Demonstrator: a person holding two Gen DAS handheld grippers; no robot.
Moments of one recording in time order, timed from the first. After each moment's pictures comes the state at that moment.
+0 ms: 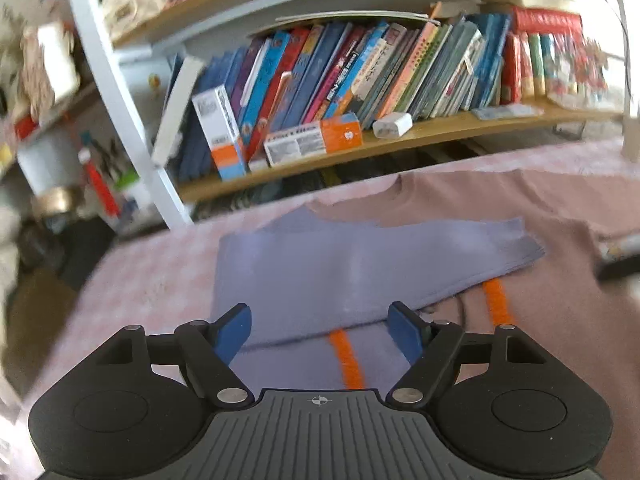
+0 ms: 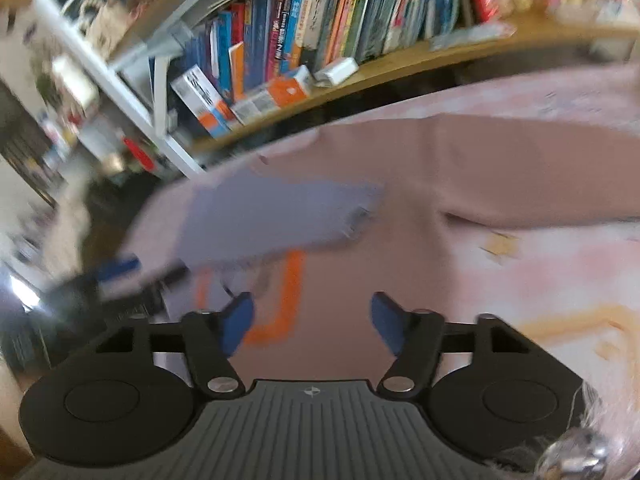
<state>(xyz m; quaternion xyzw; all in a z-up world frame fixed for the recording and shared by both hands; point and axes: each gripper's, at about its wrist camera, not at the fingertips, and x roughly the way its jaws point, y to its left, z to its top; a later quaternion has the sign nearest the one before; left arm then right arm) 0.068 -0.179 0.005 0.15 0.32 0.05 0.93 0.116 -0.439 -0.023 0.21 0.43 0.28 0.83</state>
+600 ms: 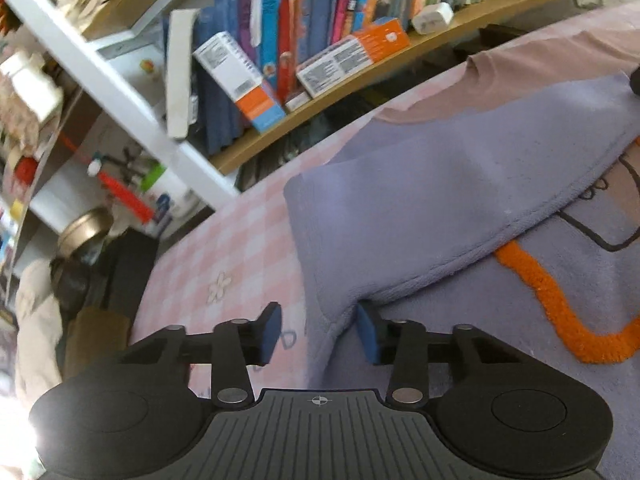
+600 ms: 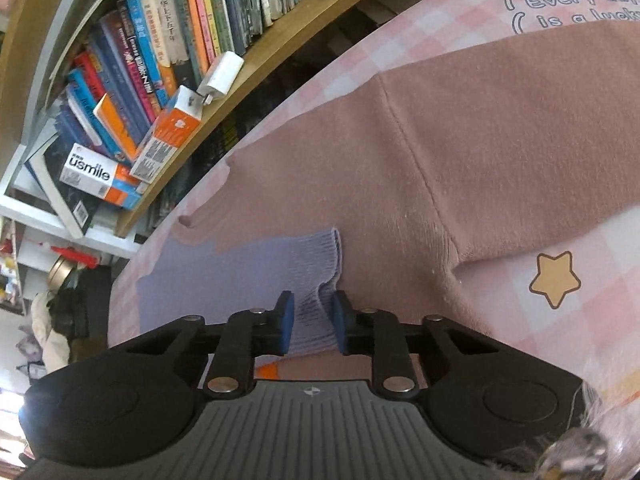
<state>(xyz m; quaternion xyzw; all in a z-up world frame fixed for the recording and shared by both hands) 0.117 -0.121 -0.054 0.29 0.38 0.08 0.88 0.205 -0.423 -0.073 0.33 0.50 0.14 0.79</state>
